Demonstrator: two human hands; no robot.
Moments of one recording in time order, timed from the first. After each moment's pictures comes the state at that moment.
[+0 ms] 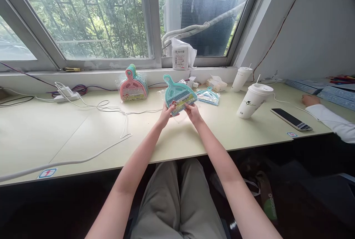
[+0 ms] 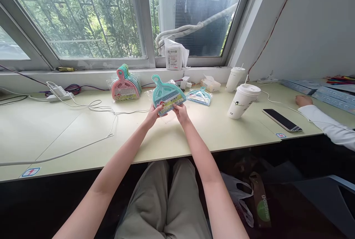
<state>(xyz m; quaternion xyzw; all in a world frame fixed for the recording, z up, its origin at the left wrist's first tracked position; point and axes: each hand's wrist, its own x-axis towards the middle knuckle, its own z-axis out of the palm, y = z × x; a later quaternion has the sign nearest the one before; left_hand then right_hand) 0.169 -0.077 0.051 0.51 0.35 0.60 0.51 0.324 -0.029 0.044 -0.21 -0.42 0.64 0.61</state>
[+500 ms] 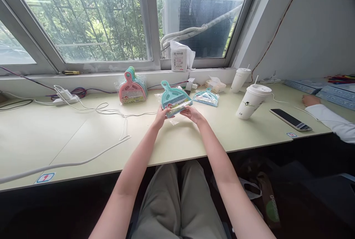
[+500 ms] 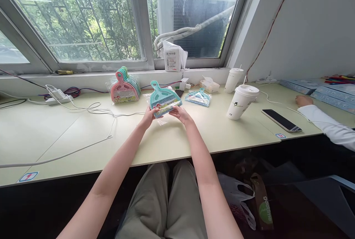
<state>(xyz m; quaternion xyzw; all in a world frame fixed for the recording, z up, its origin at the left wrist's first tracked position) 0.153 -0.066 0.047 0.44 0.39 0.61 0.53 0.340 -0.017 0.042 -0.32 -0.44 0.69 0.47</state>
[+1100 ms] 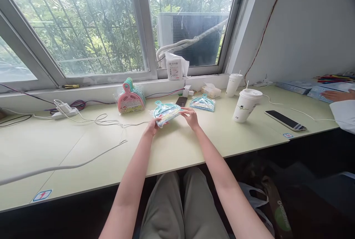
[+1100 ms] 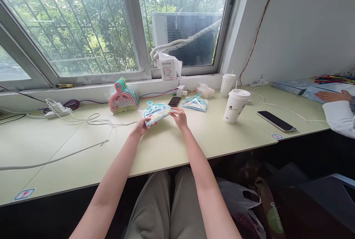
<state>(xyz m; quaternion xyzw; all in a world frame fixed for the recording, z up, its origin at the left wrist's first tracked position) 0.113 -0.055 0.041 0.29 0.42 0.57 0.64 0.342 -0.012 0.035 -0.36 -0.68 0.27 0.58</state>
